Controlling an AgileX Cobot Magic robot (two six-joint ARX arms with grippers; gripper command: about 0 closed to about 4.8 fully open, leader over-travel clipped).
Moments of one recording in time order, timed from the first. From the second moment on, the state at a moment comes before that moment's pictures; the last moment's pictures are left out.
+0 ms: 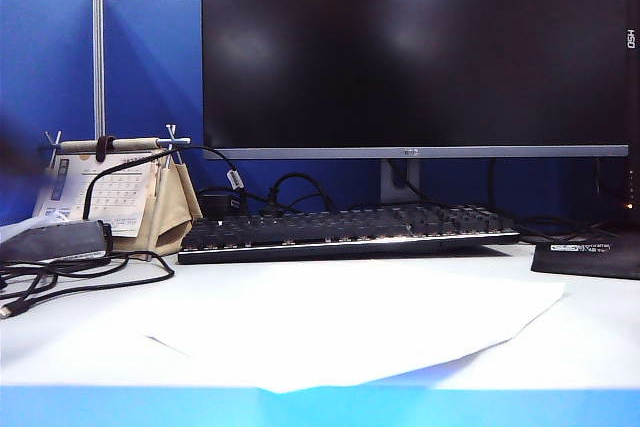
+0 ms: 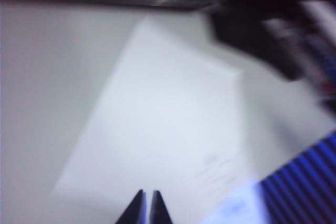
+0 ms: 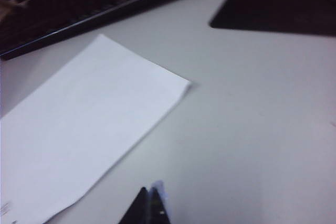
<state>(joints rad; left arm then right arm) -0.54 0.54 0.10 0.21 0.25 -0.38 0.12 0.17 0.03 -0.20 -0.17 0.33</state>
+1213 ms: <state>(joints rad) -0.54 0.68 0.57 -0.40 0.20 -0.11 0.13 0.90 0.63 -0.32 -0.49 0.20</state>
